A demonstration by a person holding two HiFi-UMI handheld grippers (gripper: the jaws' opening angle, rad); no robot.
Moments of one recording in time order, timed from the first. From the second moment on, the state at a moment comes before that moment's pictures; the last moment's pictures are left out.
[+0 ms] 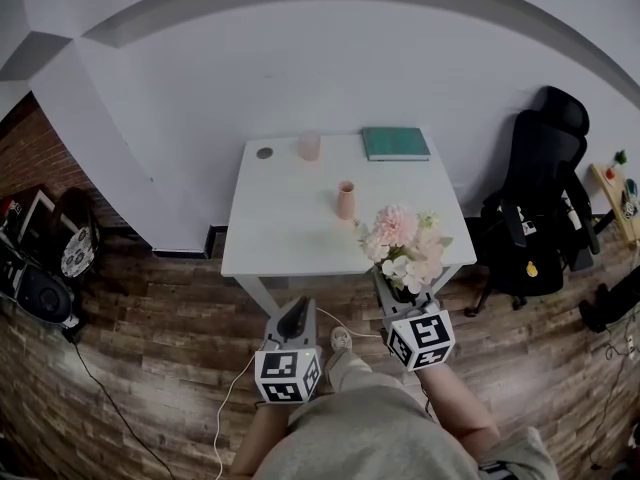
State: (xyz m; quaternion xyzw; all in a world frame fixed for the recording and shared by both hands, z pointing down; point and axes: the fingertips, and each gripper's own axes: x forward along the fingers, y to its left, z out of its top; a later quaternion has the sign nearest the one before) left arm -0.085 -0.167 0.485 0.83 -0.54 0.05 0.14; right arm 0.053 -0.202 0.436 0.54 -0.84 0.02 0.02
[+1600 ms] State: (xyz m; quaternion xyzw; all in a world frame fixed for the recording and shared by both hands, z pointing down) left arm -0.082 -0.172 0.485 0.83 -0.53 0.06 0.14; right arm 0.048 -0.198 0.443 0.53 -0.85 0.04 0.02
